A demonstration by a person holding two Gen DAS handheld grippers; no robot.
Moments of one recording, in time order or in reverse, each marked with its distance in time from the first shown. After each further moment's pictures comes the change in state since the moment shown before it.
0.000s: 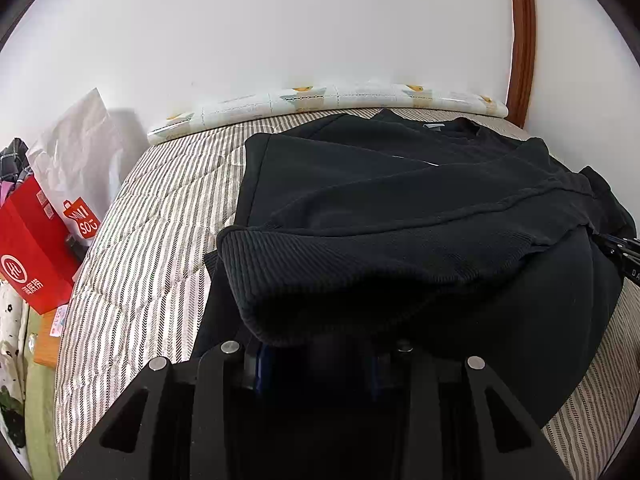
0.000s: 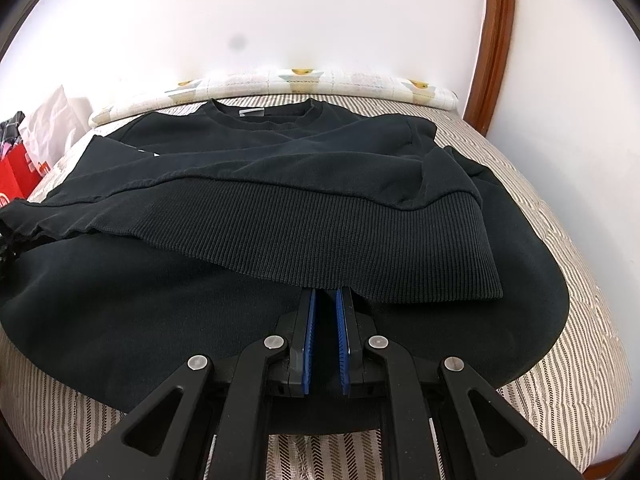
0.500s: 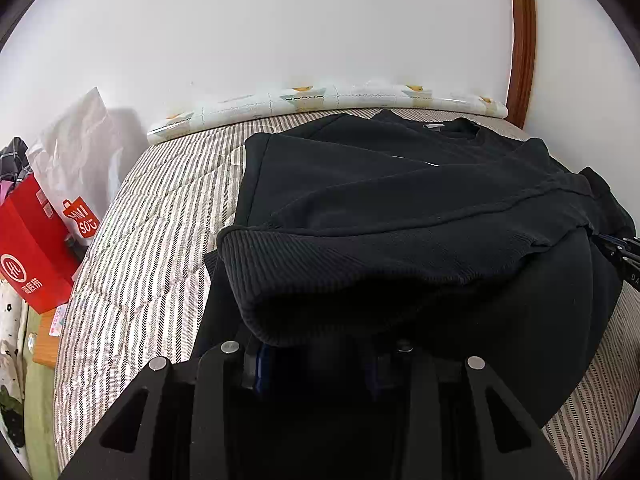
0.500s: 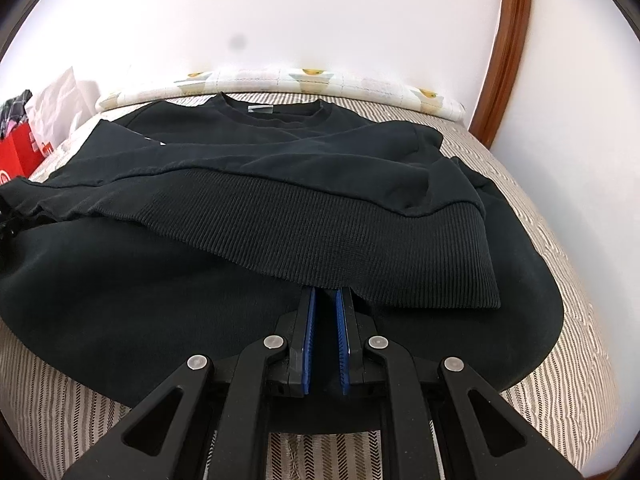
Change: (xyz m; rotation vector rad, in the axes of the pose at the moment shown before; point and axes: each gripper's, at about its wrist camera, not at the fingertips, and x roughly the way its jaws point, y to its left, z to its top) left arm 0.000 0.000 0.000 -0.001 0.000 -0.001; right arm 0.000 0.004 -0.001 -0.063 -0.007 -0.005
